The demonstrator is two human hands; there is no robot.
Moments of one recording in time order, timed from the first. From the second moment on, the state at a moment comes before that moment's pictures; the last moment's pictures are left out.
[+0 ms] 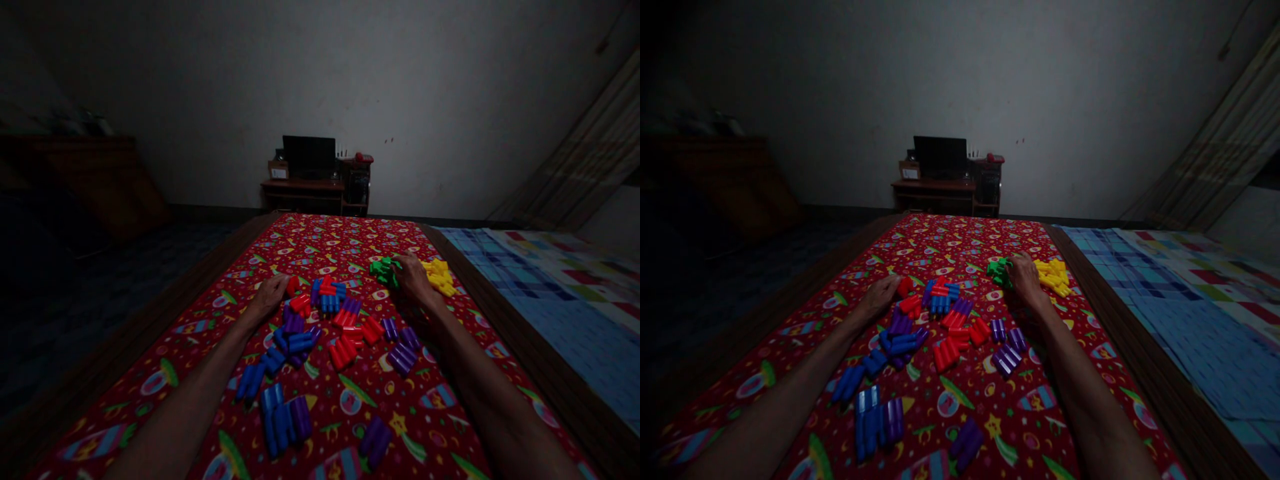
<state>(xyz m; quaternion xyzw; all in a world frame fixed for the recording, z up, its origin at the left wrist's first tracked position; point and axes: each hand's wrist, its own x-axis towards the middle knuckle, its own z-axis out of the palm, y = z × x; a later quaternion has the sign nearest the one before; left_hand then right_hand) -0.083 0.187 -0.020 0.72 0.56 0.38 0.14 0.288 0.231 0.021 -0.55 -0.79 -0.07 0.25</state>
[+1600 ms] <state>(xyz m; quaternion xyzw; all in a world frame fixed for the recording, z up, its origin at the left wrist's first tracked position) -0.063 -0.035 -0.045 0.86 0.48 0.15 0.03 0.276 -0.002 -0.022 -0.36 -0.90 0.18 0.16</state>
